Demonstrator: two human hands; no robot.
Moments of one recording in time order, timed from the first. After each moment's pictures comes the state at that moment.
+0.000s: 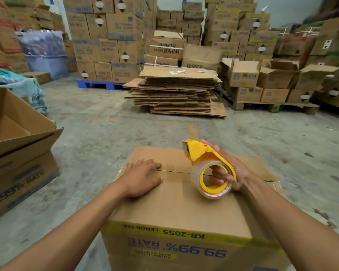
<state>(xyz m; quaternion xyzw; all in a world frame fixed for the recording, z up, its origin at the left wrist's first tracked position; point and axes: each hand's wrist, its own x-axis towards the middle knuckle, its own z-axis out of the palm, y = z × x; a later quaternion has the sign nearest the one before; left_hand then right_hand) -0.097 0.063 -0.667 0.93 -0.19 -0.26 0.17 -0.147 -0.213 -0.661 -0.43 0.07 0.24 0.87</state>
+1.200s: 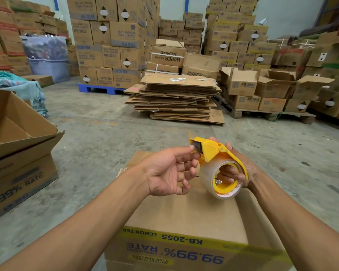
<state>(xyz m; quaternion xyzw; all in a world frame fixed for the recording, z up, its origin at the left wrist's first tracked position) -0.044 -0.033 -0.451 0.54 -0.01 -0.44 0.72 -0.032 -0.278 -0.514 -0.47 -0.12 0.22 0.84</state>
